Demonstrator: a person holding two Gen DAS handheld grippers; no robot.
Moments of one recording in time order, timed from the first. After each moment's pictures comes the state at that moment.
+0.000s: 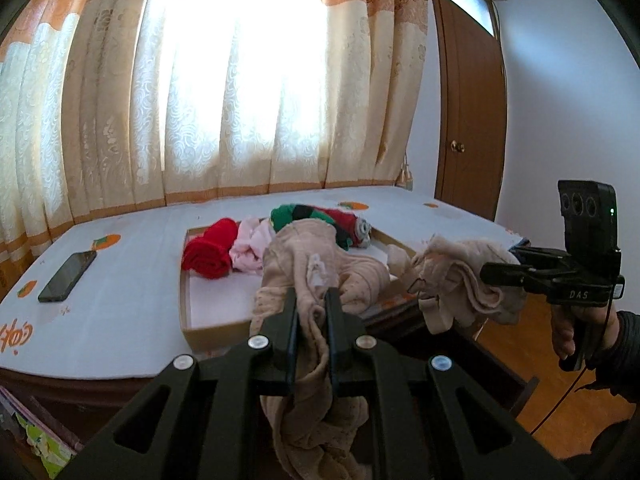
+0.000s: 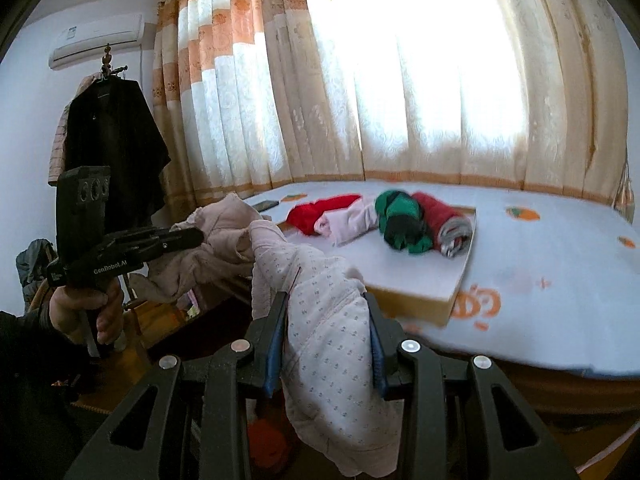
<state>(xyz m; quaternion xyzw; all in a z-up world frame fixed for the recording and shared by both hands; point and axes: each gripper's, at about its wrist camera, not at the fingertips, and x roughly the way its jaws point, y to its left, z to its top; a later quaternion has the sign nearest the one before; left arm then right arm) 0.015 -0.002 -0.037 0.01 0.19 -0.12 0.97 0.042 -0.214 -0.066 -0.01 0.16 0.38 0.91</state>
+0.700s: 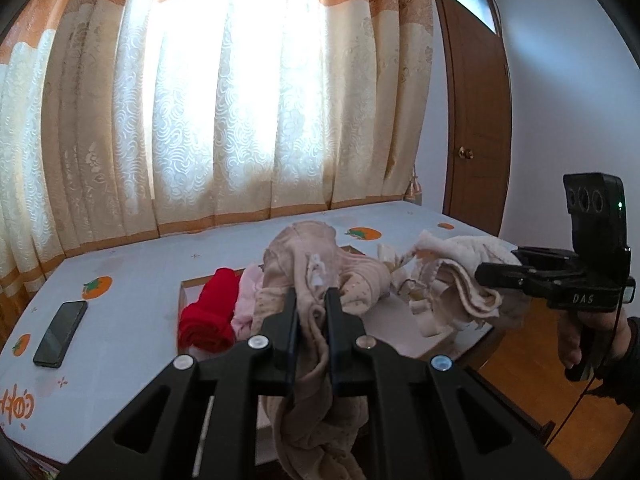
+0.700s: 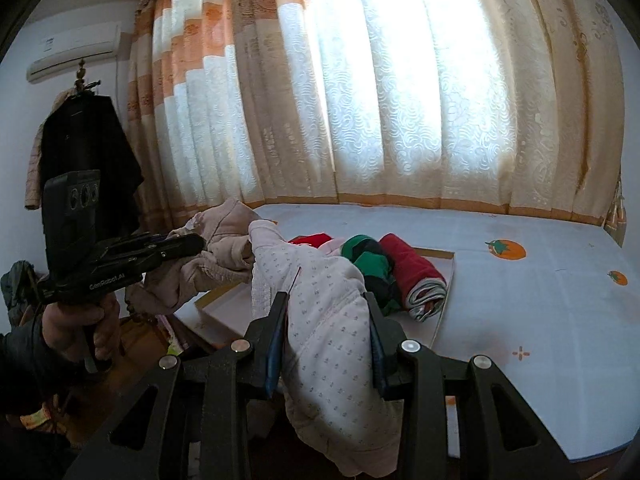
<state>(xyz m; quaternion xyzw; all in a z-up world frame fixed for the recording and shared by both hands) 0.094 -0.010 0.005 0.03 0.19 -0.12 0.97 0.111 -0.209 -0.017 0.00 0.16 0.34 0.93</state>
